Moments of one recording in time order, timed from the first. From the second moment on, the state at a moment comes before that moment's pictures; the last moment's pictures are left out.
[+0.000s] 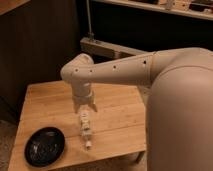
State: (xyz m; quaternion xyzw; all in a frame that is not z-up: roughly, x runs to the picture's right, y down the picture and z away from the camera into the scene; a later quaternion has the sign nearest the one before) arm -0.102 0.095 0.704 -0.26 0.23 0.64 0.68
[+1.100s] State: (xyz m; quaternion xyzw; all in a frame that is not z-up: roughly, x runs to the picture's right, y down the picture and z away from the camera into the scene) arm -0.118 0.142 0.763 -0.27 0.17 0.61 0.72
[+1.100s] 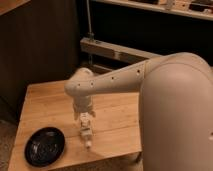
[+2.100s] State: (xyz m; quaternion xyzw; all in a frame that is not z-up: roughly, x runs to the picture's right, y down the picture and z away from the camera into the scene) arm -0.150 0.192 0.804 -0.28 0.16 0.58 0.75
